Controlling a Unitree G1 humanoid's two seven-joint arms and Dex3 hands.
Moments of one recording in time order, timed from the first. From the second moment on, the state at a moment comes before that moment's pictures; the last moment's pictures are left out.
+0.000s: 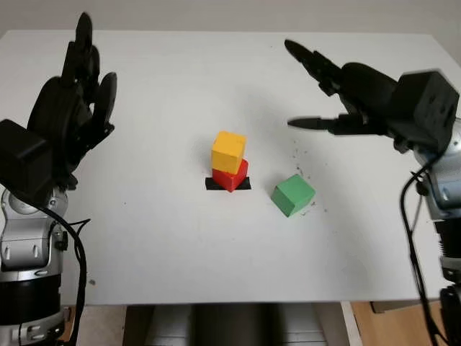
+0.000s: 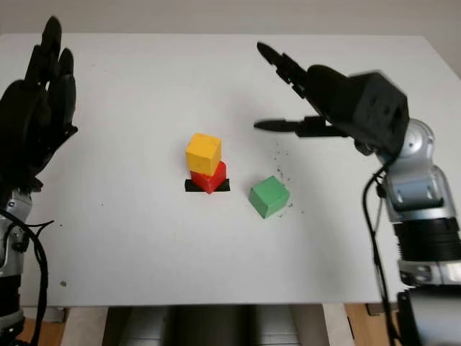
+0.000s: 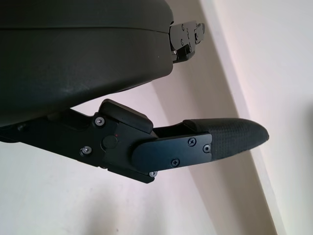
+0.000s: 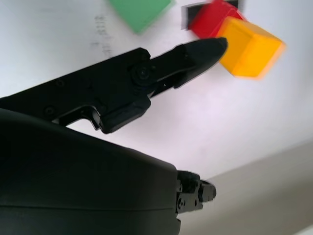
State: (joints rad) left arm -0.39 0.40 0.29 0.01 -0.08 0.06 -0.19; right arm -0.58 -0.74 0.02 0.03 -0.21 -0.03 0.64
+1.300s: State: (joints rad) left arm -0.32 0.37 0.26 0.07 -0.04 0.00 -0.13; right arm -0.32 -0.85 0.08 -0.08 -0.55 -0.37 0.46
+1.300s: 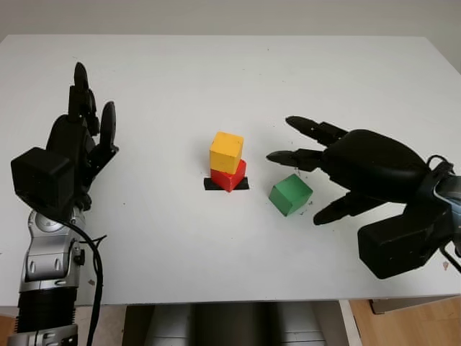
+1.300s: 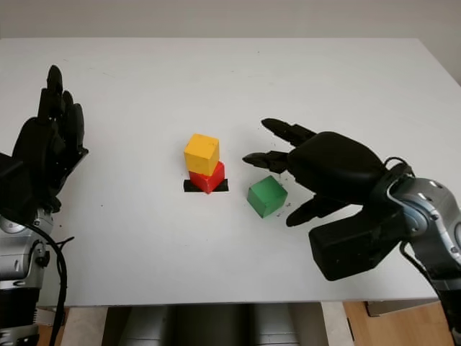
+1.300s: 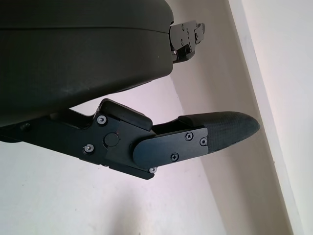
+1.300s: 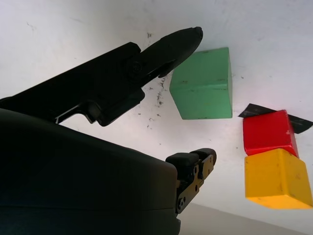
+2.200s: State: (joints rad) left arm -0.32 0.37 0.24 0.07 -0.03 -0.01 -0.14; right arm -0.36 -0.81 0.11 0.05 -0.55 -0.49 0.36
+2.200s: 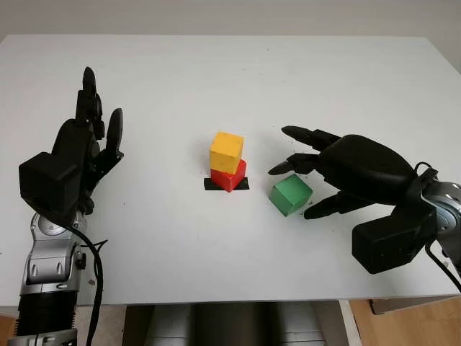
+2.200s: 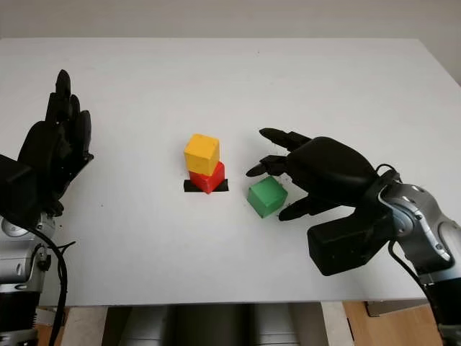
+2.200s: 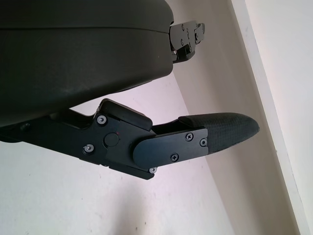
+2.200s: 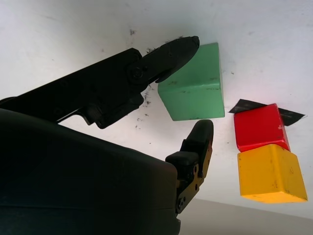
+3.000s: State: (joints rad) left arm -0.32 0.37 0.23 0.07 -0.03 -0.02 -0.14; right arm -0.36 -0.78 0.13 0.08 -0.57 -0.49 0.35
